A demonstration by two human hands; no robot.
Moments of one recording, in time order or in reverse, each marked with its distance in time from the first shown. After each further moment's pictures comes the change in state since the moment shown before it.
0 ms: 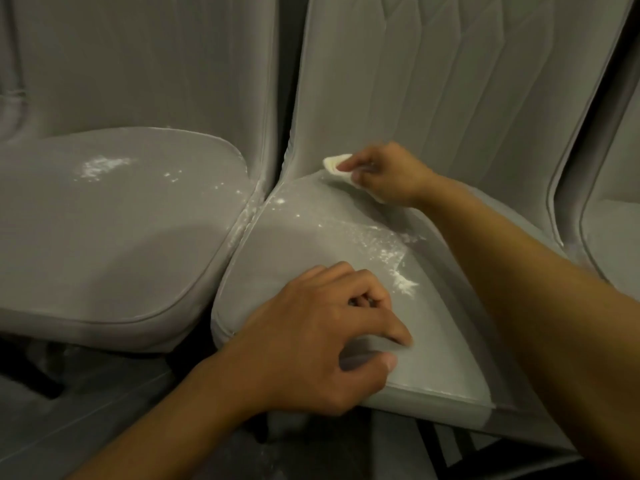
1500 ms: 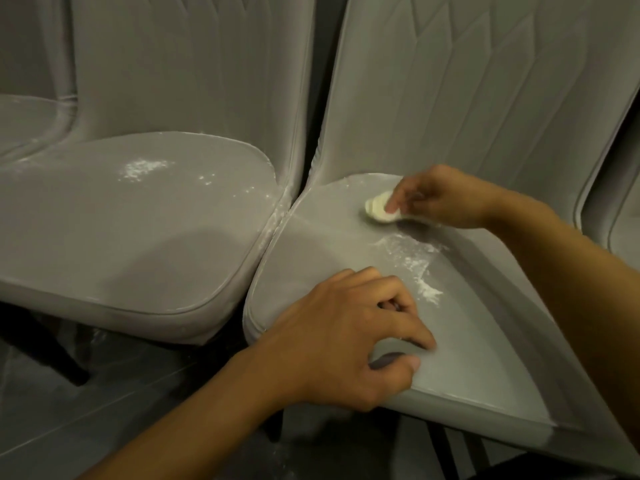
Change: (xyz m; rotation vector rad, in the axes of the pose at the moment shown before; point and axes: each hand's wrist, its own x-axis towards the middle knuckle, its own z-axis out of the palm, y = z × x) left_hand -0.001 0.002 -0.001 -0.005 0.028 -0.017; right_hand -0.039 0.000 -0.028 -0.033 -0.215 -0.093
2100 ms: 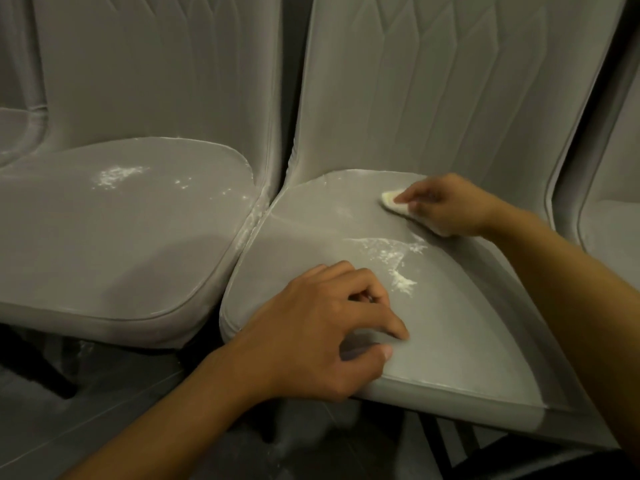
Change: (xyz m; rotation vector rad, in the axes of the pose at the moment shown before) left_hand 0.002 -0.002 0.002 0.016 -0.003 0.026; right_hand -0.030 0.028 0.008 0.013 0.171 0.274
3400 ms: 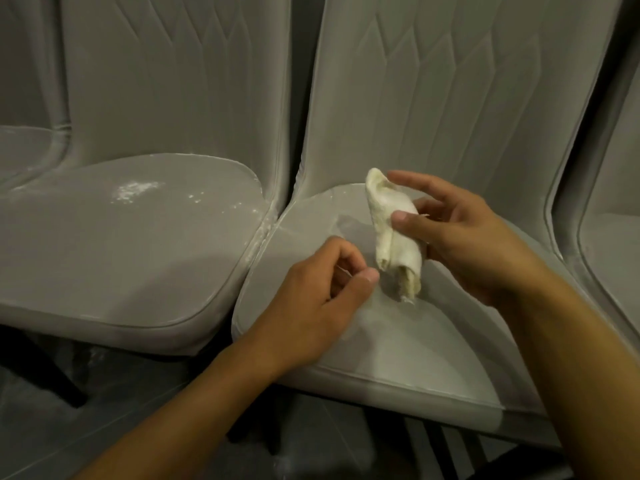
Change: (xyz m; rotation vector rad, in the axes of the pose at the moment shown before) left_hand 0.011 -0.007 -0.003 -0.523 0.329 -0.367; right_hand -0.079 -0.068 0.010 0.909 0.128 -0.062
